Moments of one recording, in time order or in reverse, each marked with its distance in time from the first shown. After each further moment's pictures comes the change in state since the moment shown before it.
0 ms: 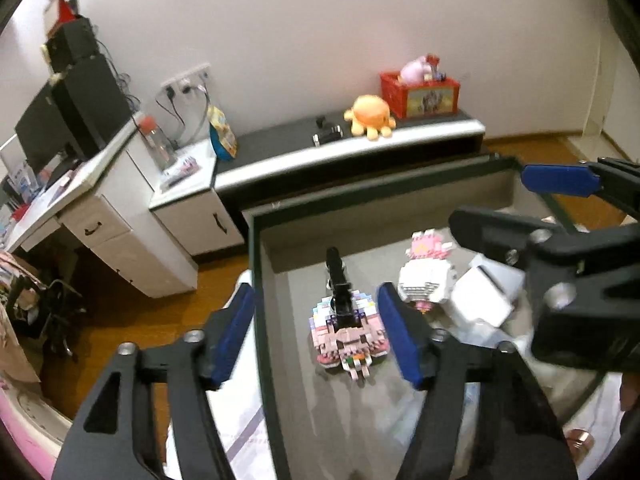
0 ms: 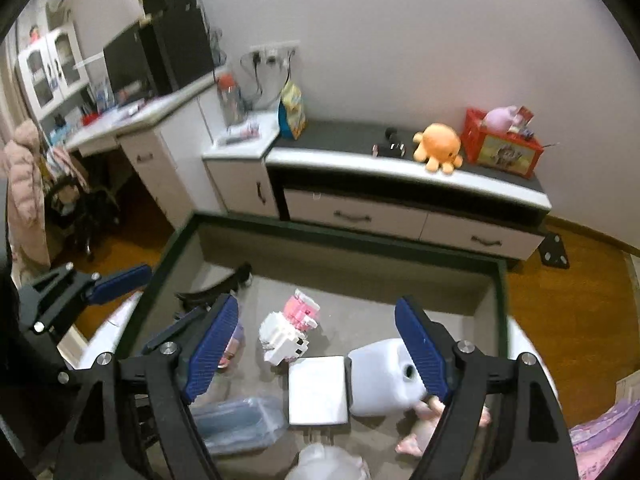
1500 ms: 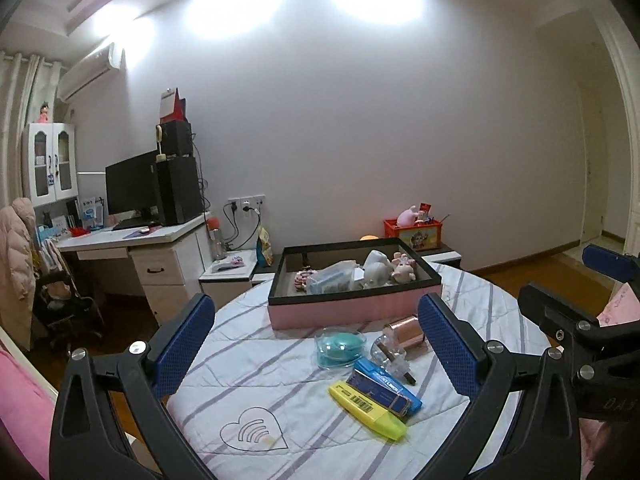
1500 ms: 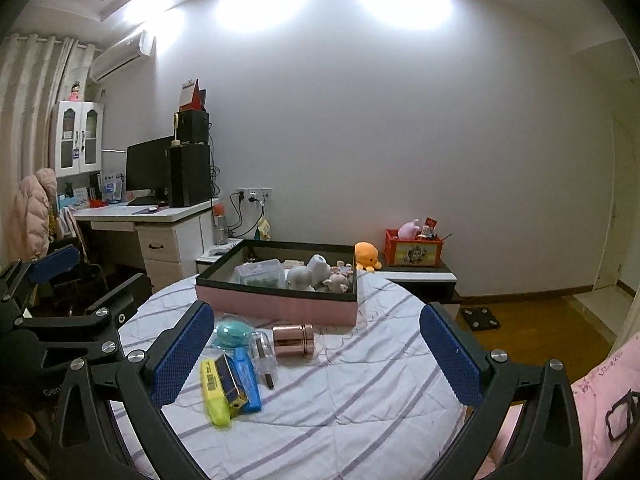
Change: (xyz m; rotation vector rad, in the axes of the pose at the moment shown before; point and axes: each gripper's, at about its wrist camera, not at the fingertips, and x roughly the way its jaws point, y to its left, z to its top) left arm -0.298 -0.100 -0.248 -0.138 -0.561 0.106; right arm -0.294 0.047 -0.297 -0.007 -0.577 -0.194
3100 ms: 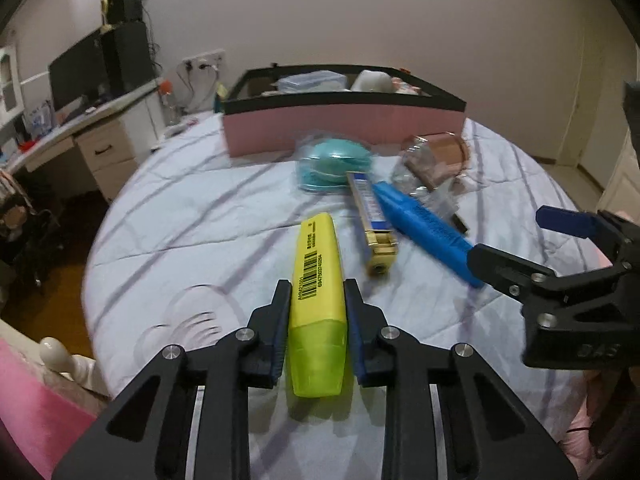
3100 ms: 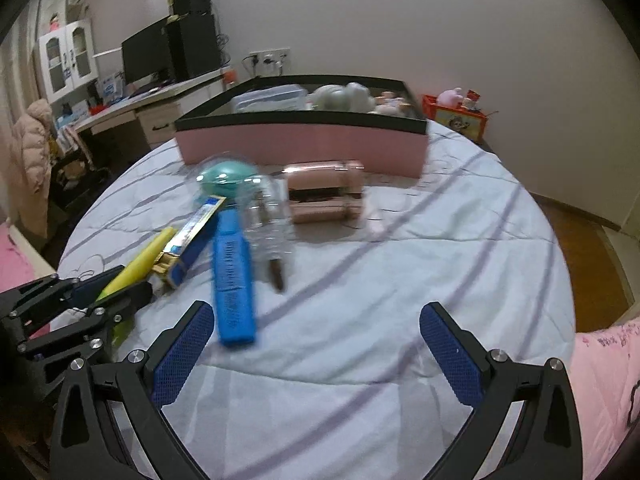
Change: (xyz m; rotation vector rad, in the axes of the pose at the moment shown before) left arm 0.108 0.025 -0.105 -0.007 0.509 -0.135; right arm 0.140 0.023 -0.083 -0.012 0.506 0.105
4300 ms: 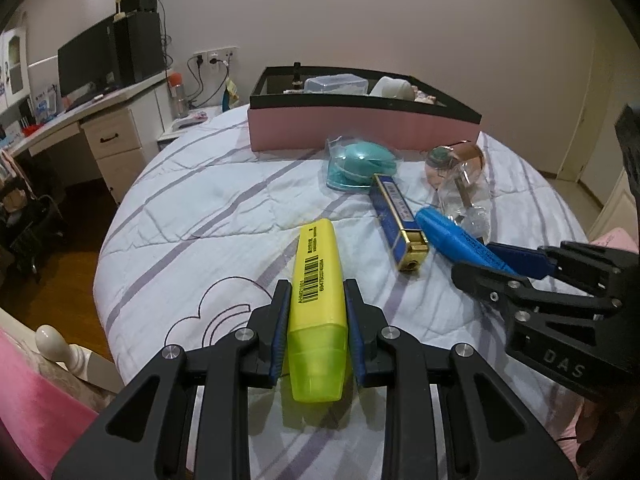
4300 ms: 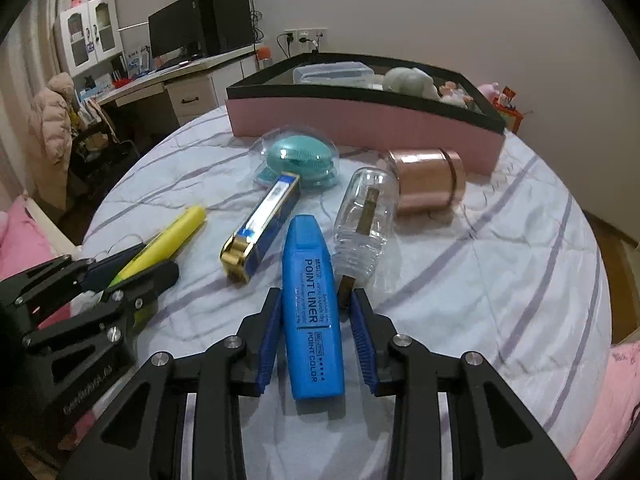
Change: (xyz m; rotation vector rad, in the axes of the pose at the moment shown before) left arm -0.004 0.022 -0.004 -0.054 -0.007 -0.034; right arm 0.008 0.042 0.000 -0.045 0.072 0.083
